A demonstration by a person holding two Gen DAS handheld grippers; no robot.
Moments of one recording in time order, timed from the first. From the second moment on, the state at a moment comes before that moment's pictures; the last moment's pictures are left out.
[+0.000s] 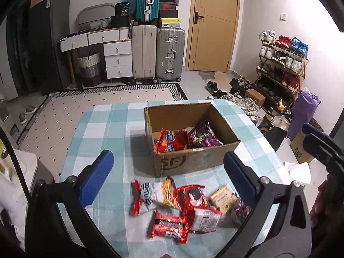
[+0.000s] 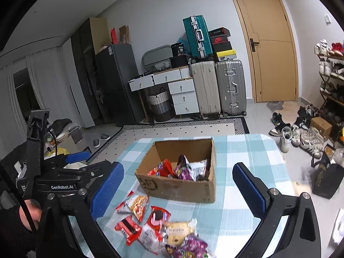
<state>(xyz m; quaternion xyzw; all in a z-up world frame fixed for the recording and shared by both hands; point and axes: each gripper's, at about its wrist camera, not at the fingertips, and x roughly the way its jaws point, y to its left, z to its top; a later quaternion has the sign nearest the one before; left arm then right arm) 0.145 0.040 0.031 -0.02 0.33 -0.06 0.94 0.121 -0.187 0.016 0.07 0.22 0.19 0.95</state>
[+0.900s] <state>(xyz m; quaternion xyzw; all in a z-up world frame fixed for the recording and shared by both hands) 0.108 0.049 -0.048 -0.05 0.36 -0.03 0.93 0.093 -0.193 -0.085 0.12 0.30 0.18 0.93</state>
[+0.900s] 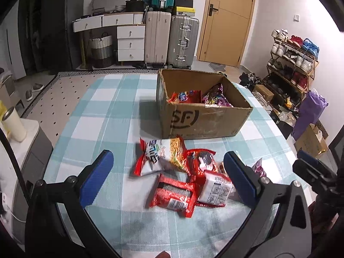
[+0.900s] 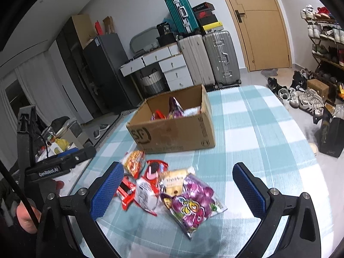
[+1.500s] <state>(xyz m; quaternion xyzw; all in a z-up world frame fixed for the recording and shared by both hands) 0.100 0.062 -0.109 -0.08 0.40 -0.02 0.91 0.103 -0.181 -0.148 0.08 0.37 0.18 0.91</state>
